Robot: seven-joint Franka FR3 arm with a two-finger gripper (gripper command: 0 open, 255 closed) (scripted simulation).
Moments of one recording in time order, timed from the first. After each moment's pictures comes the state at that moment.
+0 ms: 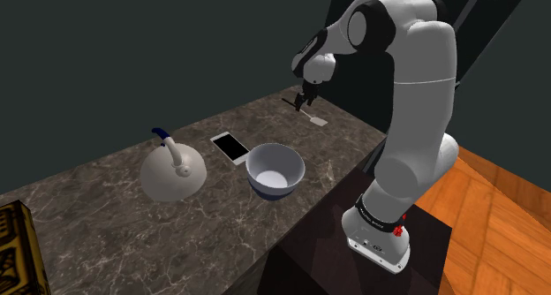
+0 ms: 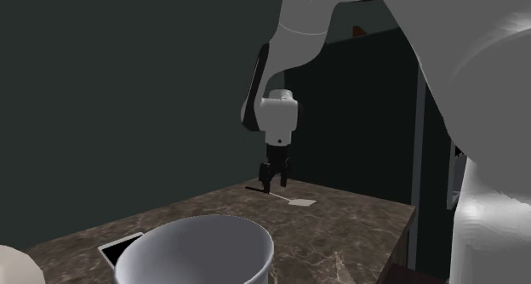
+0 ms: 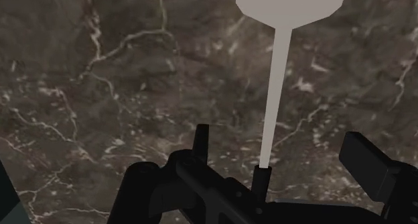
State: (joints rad) arm -0.24 0.50 -0.36 -1.99 0.34 2.50 -0.74
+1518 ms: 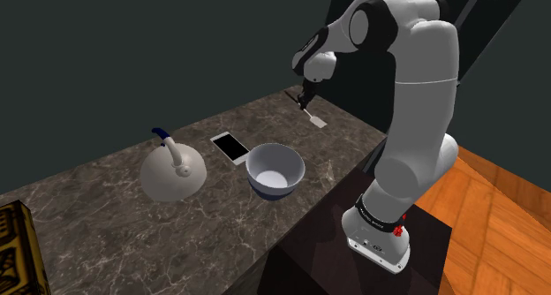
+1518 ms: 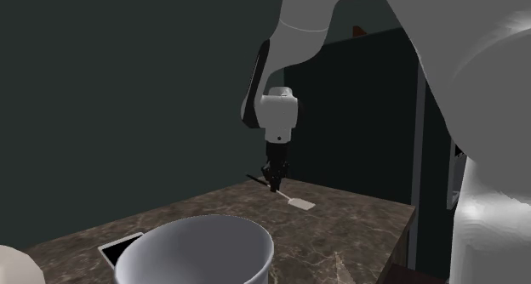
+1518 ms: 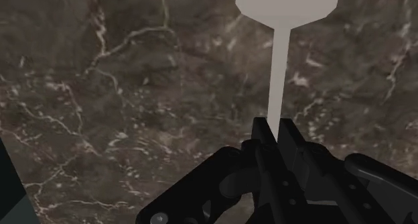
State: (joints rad) arm -0.23 0.48 -0.36 -1.99 0.33 2.48 -0.73
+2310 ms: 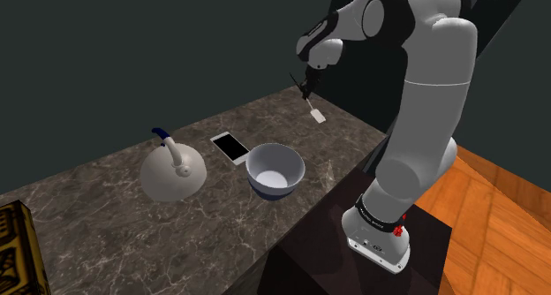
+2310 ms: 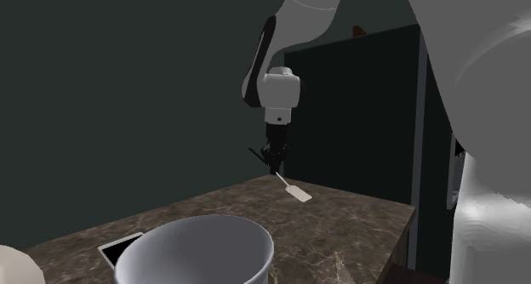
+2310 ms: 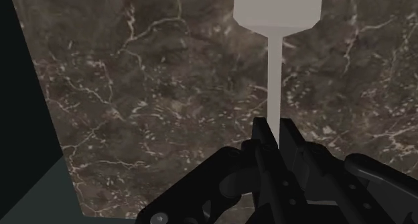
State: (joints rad) arm -0.20 0.37 -0.41 -1.98 0.25 2.37 -0.68
